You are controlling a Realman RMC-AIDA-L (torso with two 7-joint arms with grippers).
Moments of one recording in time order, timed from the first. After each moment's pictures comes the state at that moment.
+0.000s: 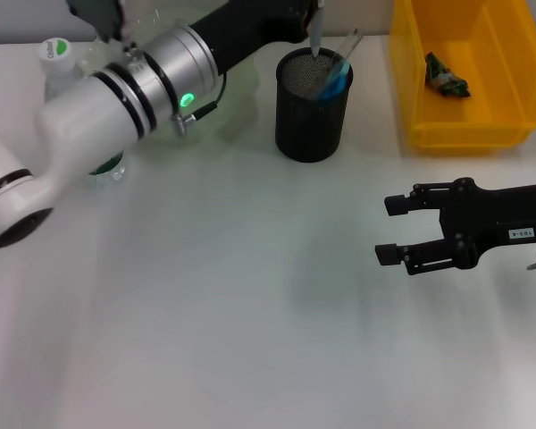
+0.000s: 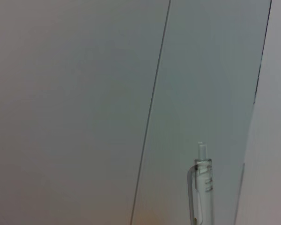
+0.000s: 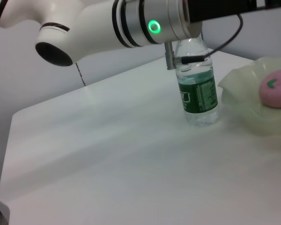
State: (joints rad) left arm -1.01 -2.08 0.69 -0.10 1.18 1.07 -0.70; right arm 0.53 2.00 -0.88 -0.68 -2.01 -1.60 1.43
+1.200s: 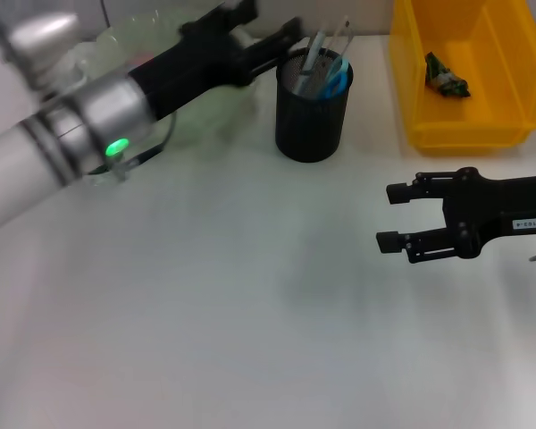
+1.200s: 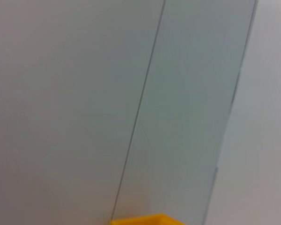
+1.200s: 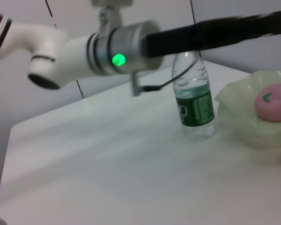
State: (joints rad) left arm -0.80 -2.07 0.60 0.08 1.48 1.27 -0.92; right arm 0.53 2.01 -0.84 -0.69 -2.00 -1.62 1.43
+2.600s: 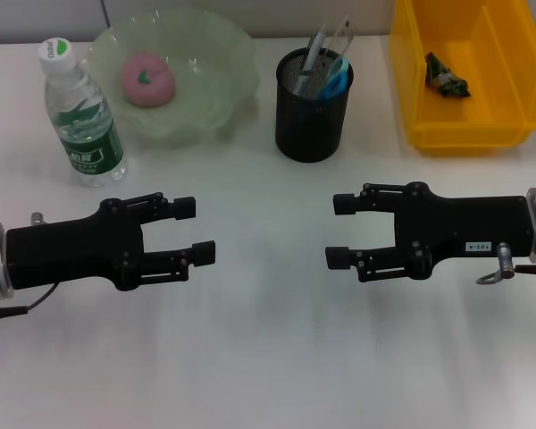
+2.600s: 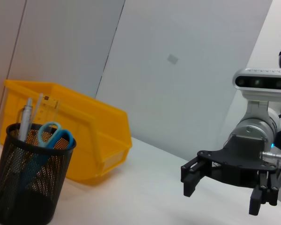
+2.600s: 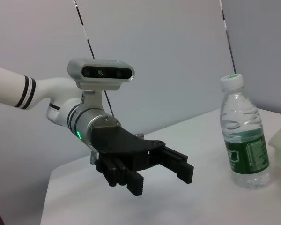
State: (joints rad) left arm -0.45 -1.96 0.95 0.41 1.69 1.64 -1.23; right arm 0.57 2.06 -0.80 -0.50 -1.94 -1.65 1.25
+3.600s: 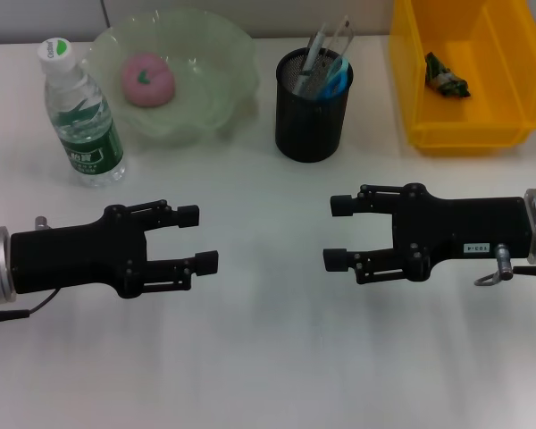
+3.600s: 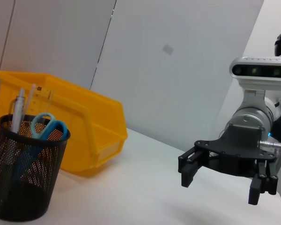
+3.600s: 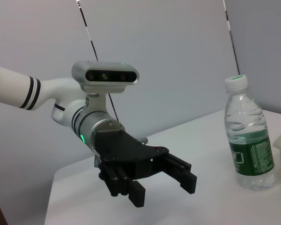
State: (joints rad) left arm -0.46 -1.96 0.95 0.41 1.72 1.64 -1.23; right arm 0.57 2.06 -0.80 -0.50 -1.94 -1.66 1.25
